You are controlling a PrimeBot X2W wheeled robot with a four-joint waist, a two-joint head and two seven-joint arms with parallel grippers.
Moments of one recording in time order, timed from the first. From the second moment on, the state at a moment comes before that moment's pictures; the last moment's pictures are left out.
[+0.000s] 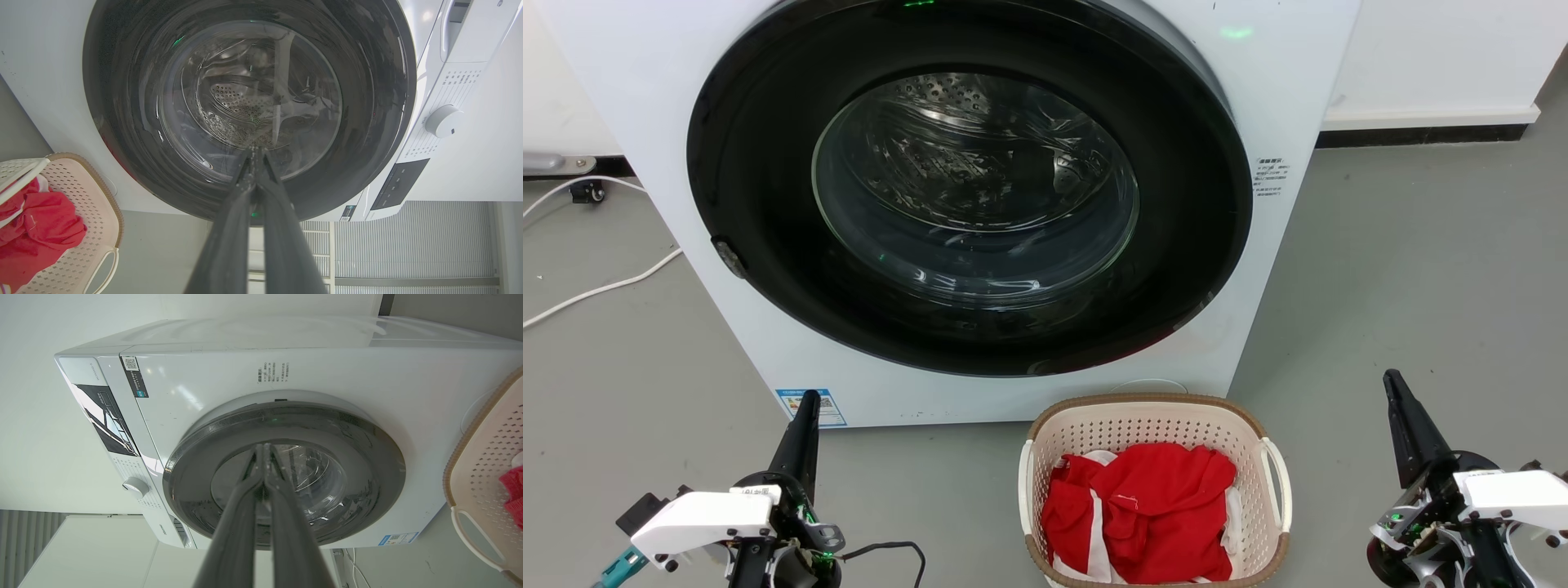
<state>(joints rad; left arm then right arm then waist) -0.10 0.05 0.11 0.25 -1.61 -0.13 0.11 -0.10 -0.05 -0.11 0.25 1.61 0.13 0.12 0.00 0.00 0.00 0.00</state>
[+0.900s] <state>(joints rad) -0.10 0.05 0.11 0.25 -1.61 -0.13 0.11 -0.10 -0.05 -0.11 0.25 1.61 0.13 0.12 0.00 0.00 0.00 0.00</state>
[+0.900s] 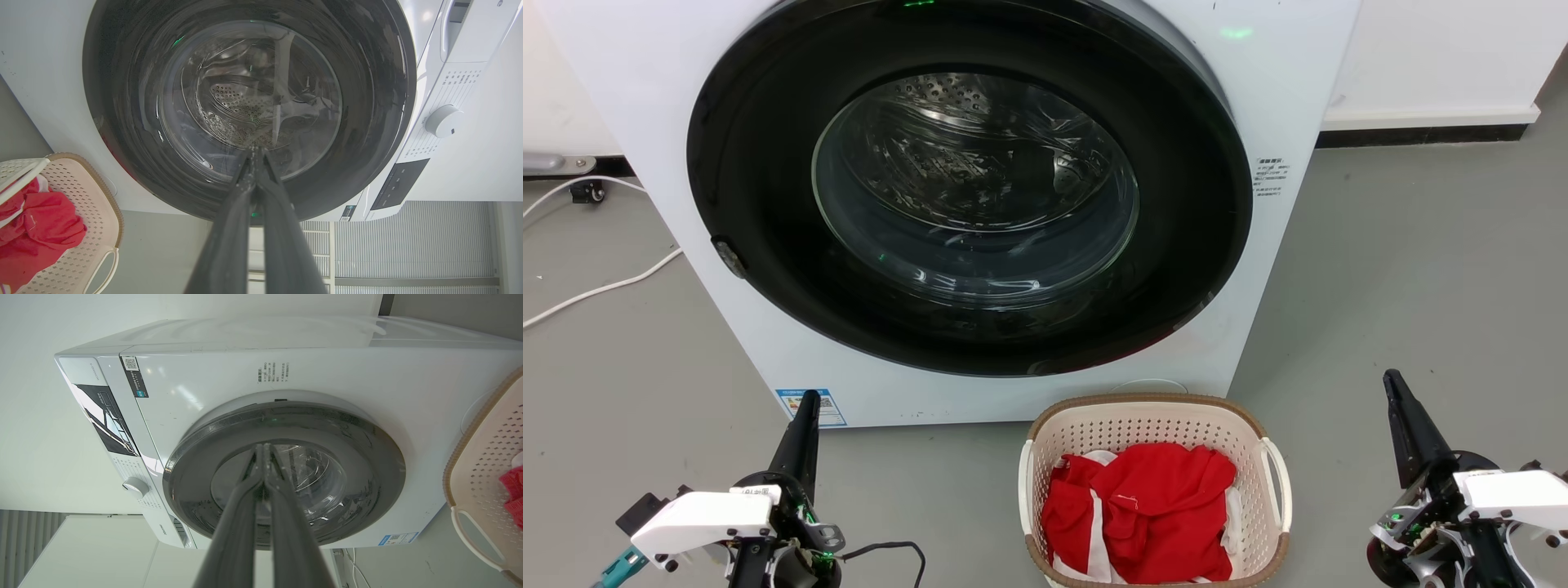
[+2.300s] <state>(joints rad) -0.07 0.05 0.09 0.18 -1.19 -0.09 0.00 -0.06 -0.04 -0.09 0.15 1.10 0.13 0.00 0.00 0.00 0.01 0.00</state>
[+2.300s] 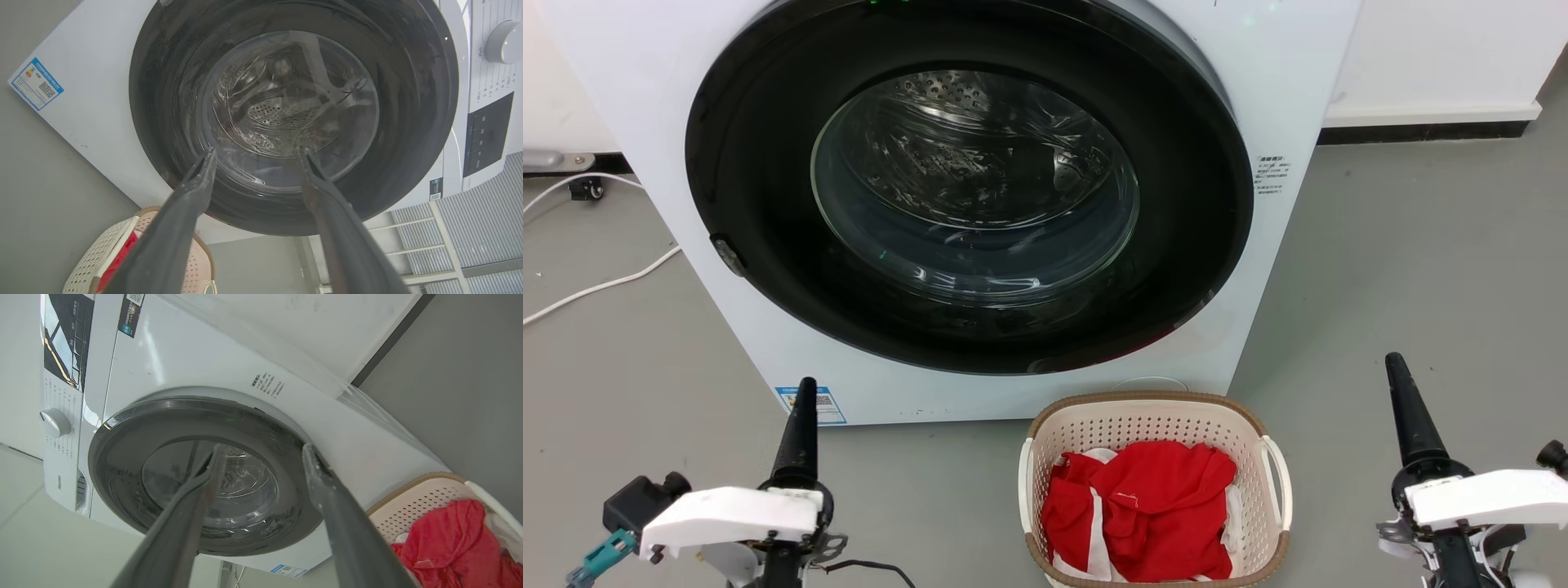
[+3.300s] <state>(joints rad) -0.06 0.05 0.01 0.14 -0.68 -0.02 -0.10 -0.02 -0.04 -0.05 0.08 0.56 0.13 -0.11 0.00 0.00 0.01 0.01</state>
